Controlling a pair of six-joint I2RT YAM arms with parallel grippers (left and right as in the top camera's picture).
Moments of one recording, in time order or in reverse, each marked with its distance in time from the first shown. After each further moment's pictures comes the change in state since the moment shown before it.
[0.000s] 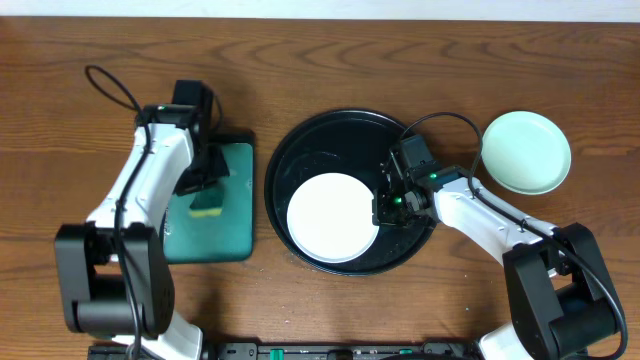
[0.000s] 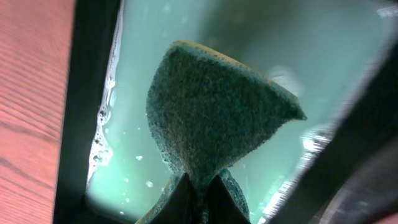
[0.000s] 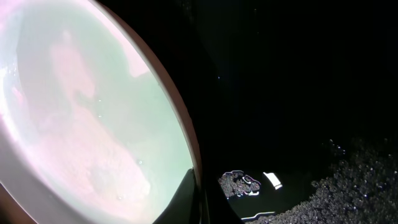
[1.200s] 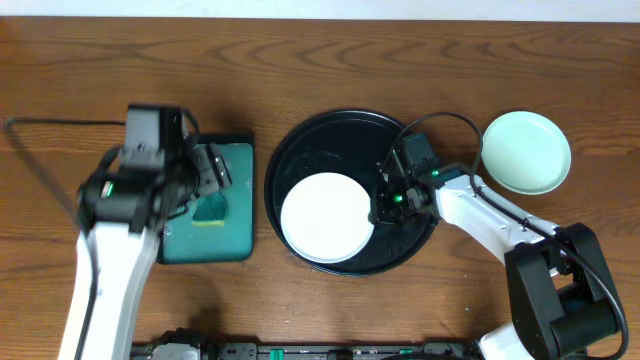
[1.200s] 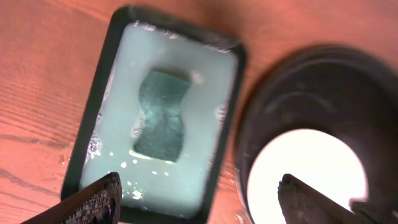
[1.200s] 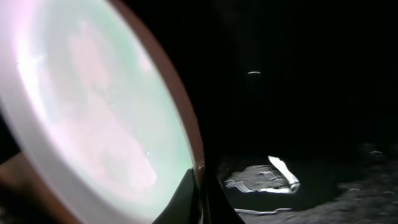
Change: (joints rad) left arm -0.046 -0.573 -0.058 -0.019 0.102 0.018; right arm -0.010 0.000 0.021 -0.022 -0.103 -0.025
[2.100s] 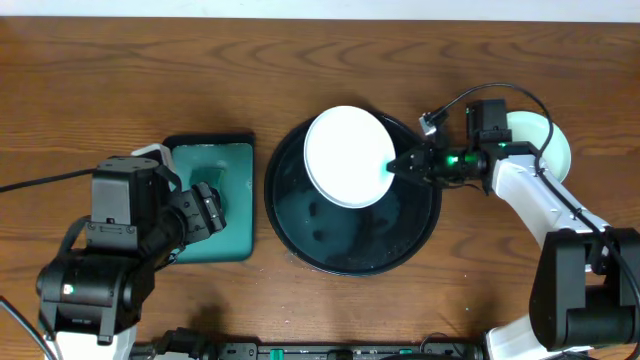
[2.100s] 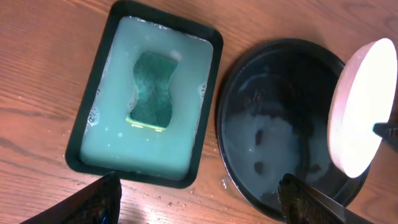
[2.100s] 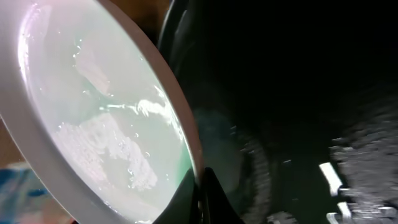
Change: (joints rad) left arm -0.028 -0.262 0.000 -0.154 0.043 -0.029; right arm -0.333 0.000 0.098 0.078 -0.449 -0.133
